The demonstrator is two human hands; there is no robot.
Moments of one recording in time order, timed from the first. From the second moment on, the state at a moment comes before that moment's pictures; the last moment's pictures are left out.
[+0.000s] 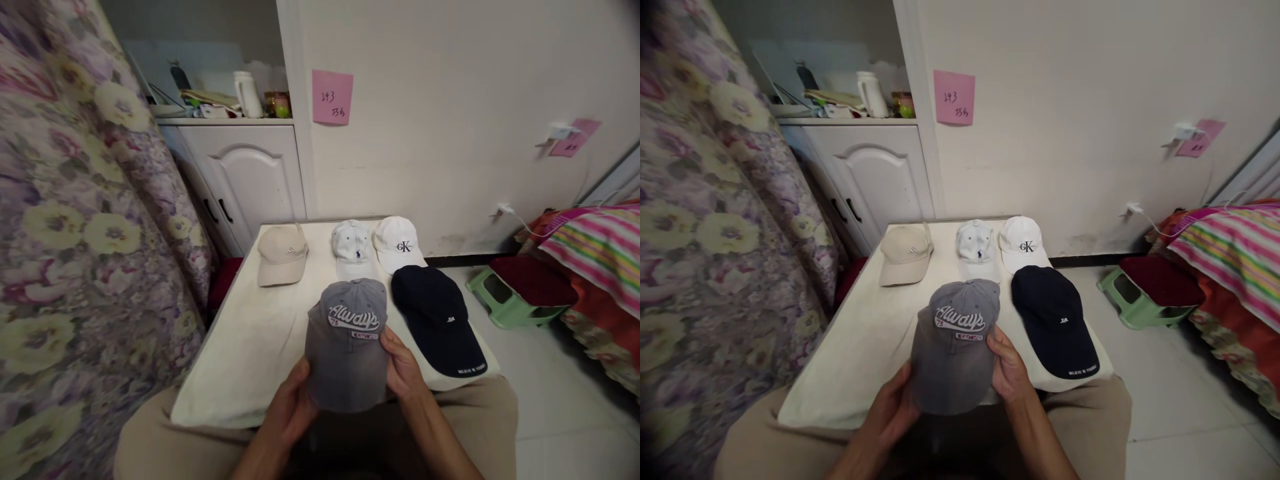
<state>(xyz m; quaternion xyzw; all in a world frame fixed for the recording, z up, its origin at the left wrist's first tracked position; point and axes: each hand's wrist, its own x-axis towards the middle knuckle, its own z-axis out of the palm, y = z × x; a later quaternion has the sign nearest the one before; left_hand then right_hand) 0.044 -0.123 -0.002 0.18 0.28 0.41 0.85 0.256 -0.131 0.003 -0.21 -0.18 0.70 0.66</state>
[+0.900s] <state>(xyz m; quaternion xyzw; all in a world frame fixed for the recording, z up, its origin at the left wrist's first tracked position) -0.026 0.003 0.137 0.22 0.28 0.61 0.71 0.219 -0.123 -0.048 -0.29 -0.28 0.76 0.51</state>
